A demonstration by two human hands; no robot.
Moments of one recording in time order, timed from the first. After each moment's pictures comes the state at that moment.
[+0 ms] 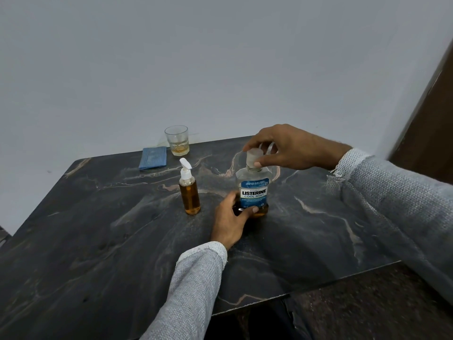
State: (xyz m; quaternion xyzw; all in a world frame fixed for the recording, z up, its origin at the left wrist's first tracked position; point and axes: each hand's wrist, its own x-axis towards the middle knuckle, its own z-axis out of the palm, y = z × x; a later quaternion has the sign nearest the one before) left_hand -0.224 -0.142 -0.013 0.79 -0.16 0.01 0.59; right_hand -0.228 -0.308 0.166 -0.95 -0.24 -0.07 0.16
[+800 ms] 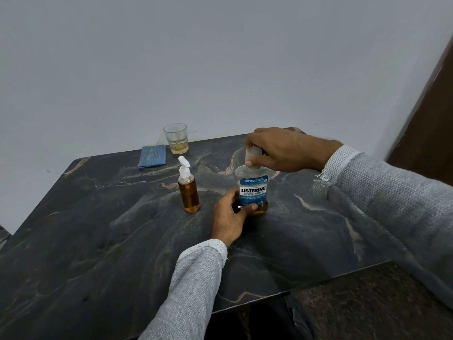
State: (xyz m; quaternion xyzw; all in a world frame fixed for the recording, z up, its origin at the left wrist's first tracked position) left_hand -0.223 -0.144 -0.013 0.79 -0.14 -0.01 0.60; right_hand -0.223 -0.298 0.158 -0.97 -0.23 -0.08 0.03
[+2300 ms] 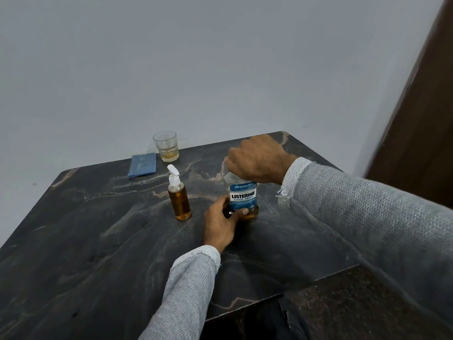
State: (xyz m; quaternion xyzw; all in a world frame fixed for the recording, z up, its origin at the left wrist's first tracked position) left_hand -0.225 -0.146 -0.010 0.80 -0.13 0.01 0.59; right_hand -0.211 -0.277 0.138 -0.93 -0.22 -0.23 -0.20
